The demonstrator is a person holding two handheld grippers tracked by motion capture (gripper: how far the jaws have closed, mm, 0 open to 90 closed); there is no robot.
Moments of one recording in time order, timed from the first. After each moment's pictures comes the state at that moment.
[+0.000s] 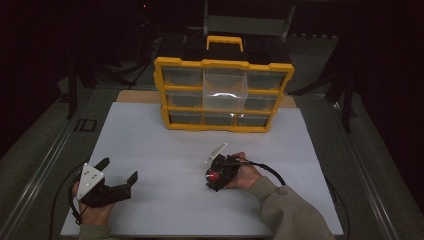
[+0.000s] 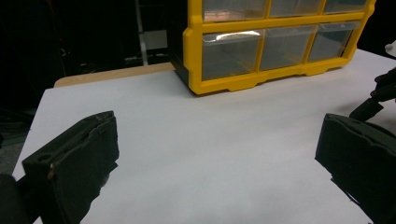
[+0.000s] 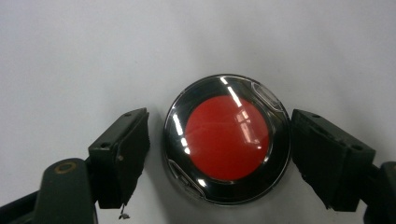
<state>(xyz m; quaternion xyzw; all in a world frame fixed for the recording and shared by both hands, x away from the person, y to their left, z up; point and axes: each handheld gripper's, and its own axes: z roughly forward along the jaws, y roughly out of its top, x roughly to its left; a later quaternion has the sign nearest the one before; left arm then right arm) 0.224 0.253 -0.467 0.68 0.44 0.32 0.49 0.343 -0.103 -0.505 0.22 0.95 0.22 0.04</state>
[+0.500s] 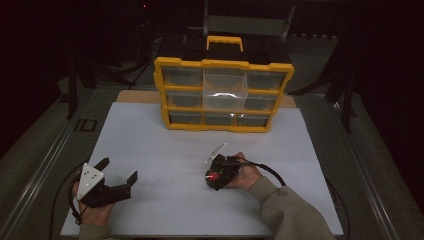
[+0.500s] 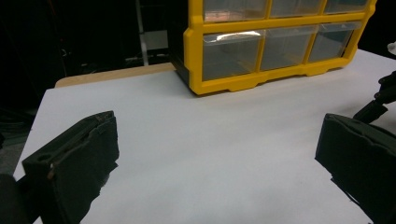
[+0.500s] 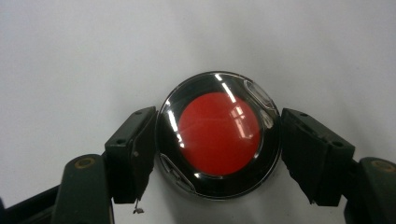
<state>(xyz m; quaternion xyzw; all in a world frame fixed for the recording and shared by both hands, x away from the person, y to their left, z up) 0.224 0.253 -0.467 0.68 0.44 0.32 0.49 0.341 -0.104 -0.502 0.22 0.95 0.21 0.04</state>
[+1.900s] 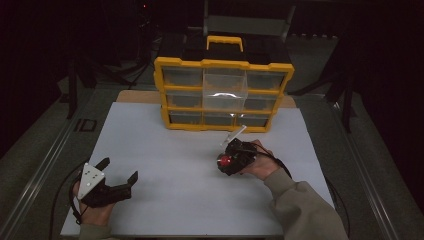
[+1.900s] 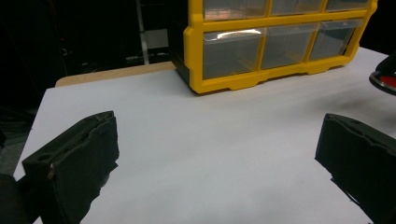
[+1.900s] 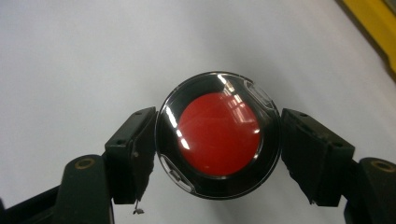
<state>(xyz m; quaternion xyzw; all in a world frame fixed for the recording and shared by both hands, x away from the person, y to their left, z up) 0.225 0.252 -0.467 0.68 0.44 0.32 0.49 0.356 -0.141 -0.444 0.26 0.93 0.24 0.07</state>
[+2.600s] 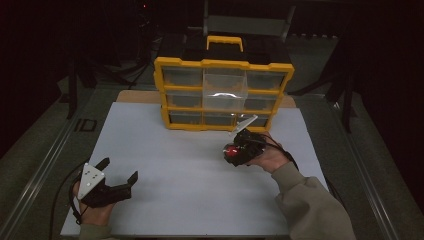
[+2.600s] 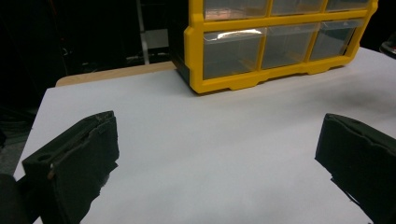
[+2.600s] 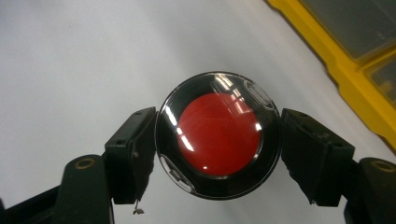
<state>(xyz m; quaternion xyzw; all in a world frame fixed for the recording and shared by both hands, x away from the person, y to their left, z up) 0.225 0.252 -0.467 0.68 0.44 0.32 0.49 0.365 -0.160 -0.414 0.28 0.92 0.25 0.09</state>
